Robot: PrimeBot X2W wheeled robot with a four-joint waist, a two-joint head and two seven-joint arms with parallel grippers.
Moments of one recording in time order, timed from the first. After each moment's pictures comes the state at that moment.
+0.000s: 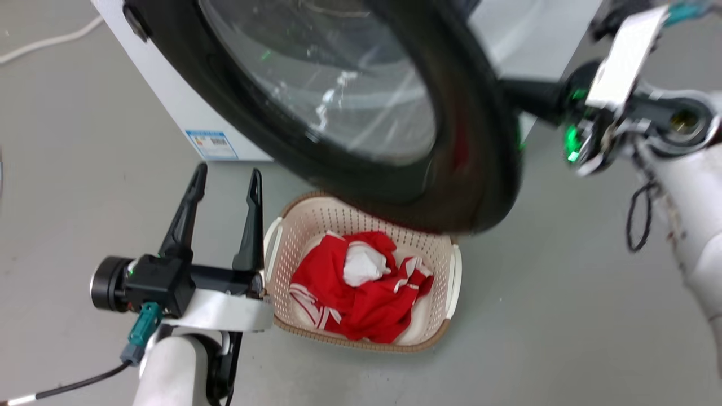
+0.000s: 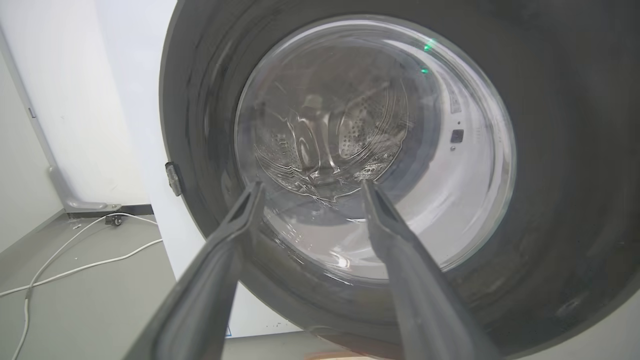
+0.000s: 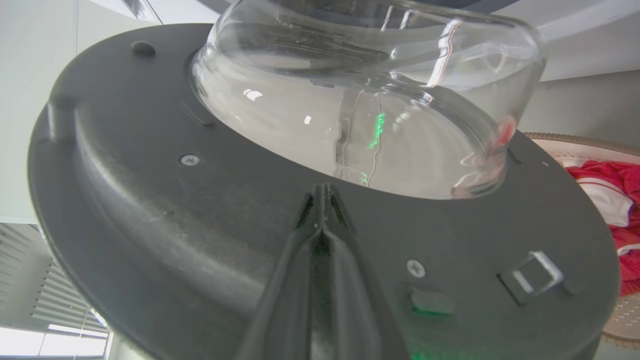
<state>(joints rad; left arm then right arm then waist) -0.21 0.05 -0.05 -0.01 -0.06 -0.10 -0.26 -1.06 -0.30 0.49 0.78 1.78 0.13 0.82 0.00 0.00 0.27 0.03</state>
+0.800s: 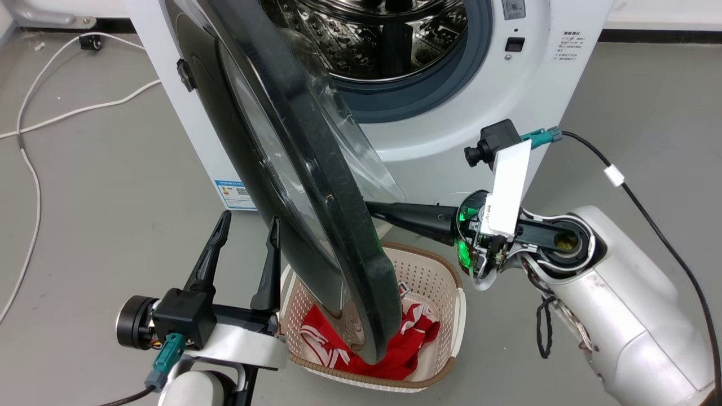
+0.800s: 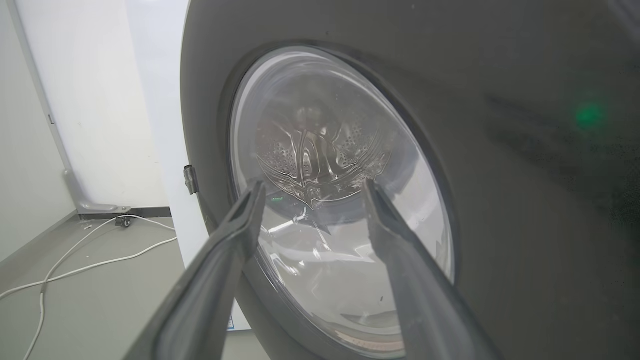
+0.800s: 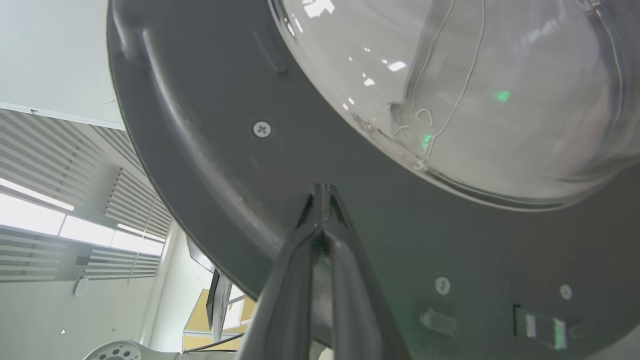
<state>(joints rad) -0.11 0.05 -0.10 0.02 -0.08 -0.09 -0.26 -0.76 -0.19 0.62 0.48 1.86 0.13 0.75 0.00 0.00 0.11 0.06</state>
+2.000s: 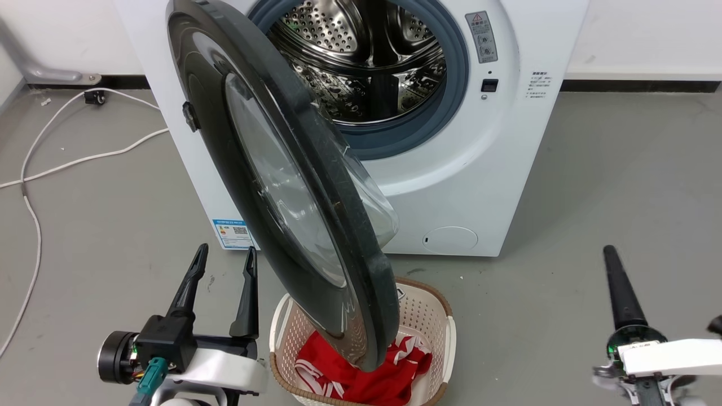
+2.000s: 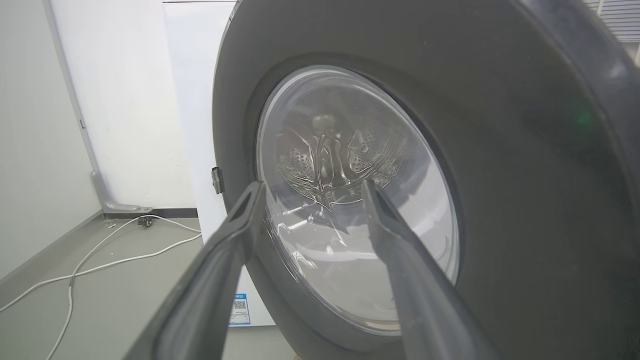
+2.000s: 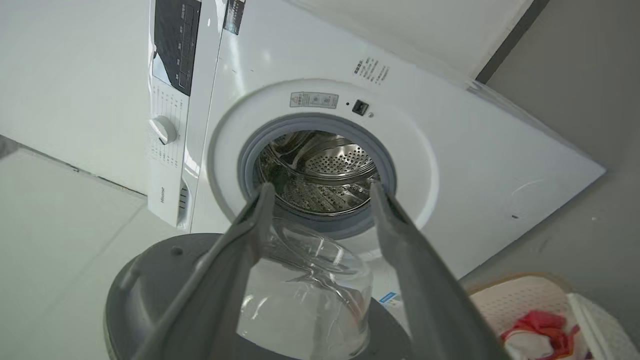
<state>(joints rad) -0.03 0.05 -0.03 0.03 -0.08 -0.08 -0.26 -0.04 -0.25 0.19 0.11 1.46 0.13 -0.26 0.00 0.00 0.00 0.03</state>
